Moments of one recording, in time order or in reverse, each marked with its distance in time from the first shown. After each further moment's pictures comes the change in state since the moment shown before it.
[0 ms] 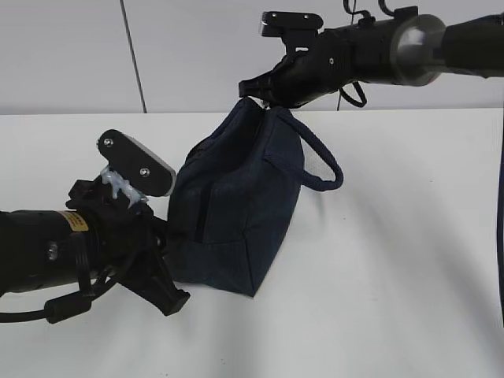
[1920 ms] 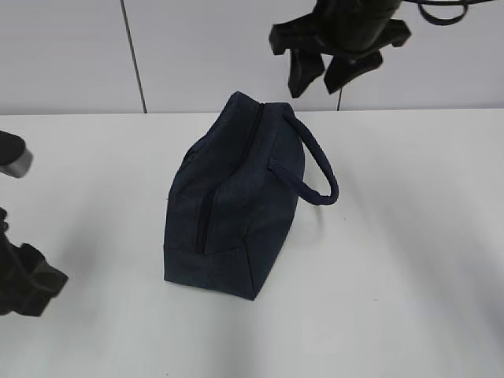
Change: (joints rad) left arm 0.297 -0.393 0.001 0.453 0.754 -0.605; right arm 0.035 -0.392 0.021 0.050 0.794 -0.054
